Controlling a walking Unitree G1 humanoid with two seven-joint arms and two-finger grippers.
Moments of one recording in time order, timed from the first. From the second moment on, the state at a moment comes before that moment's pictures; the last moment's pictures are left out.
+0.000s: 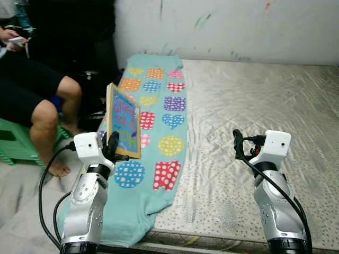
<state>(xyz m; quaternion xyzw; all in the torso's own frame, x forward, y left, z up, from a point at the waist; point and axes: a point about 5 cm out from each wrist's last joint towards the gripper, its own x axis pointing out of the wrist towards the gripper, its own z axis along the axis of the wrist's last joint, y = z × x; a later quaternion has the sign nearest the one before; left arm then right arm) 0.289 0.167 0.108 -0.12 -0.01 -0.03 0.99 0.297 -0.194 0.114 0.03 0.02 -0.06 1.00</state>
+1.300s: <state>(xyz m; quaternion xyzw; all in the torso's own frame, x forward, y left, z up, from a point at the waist) 0.290 0.173 0.111 -0.12 -0.01 -0.02 0.99 0.301 -0.189 0.119 0.01 0.01 -0.06 1.00</state>
